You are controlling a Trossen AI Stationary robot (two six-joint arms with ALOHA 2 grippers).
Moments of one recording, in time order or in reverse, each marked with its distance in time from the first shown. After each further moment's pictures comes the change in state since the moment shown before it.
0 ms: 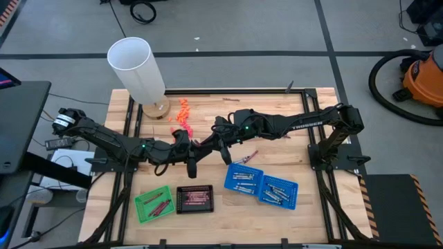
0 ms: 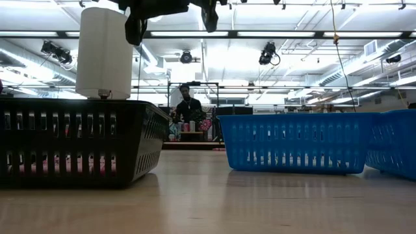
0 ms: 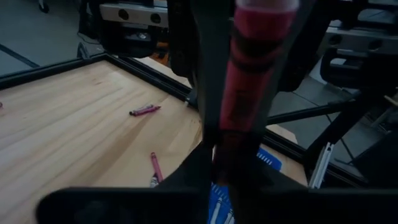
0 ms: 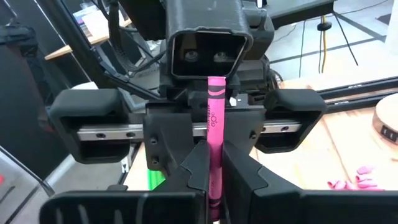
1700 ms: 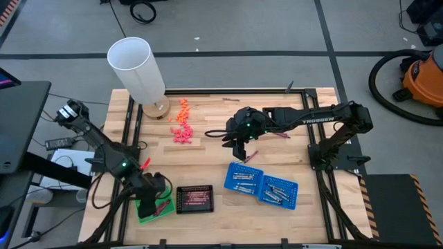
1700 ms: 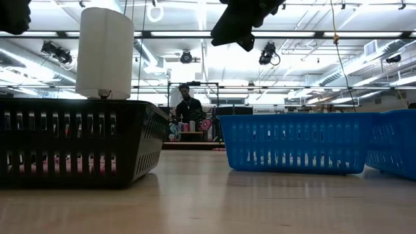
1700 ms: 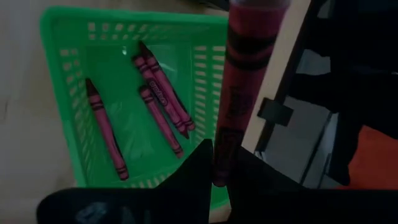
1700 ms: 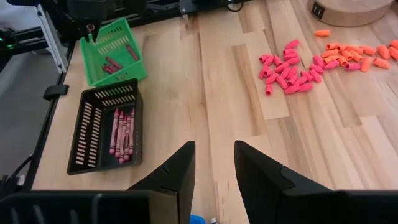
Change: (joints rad) left arm -0.457 -0.067 0.000 -0.948 0.694 -0.662; right arm -0.046 -0.108 0.000 -0.569 0.094 -0.094
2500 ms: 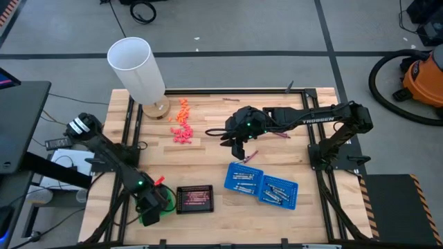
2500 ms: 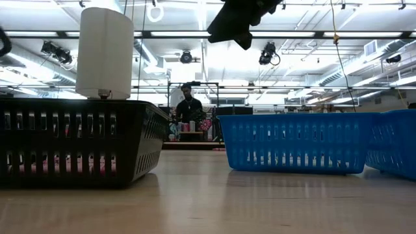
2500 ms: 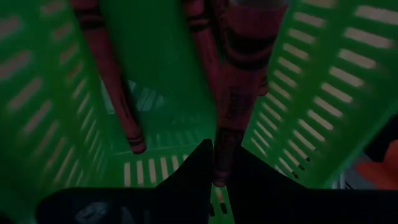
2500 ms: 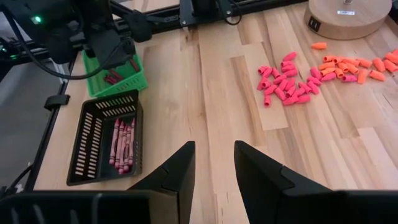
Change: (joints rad) left arm -0.032 0.328 0.000 0.025 0.208 -0.081; right arm 0.000 0.000 0.000 0.039 0.007 0.000
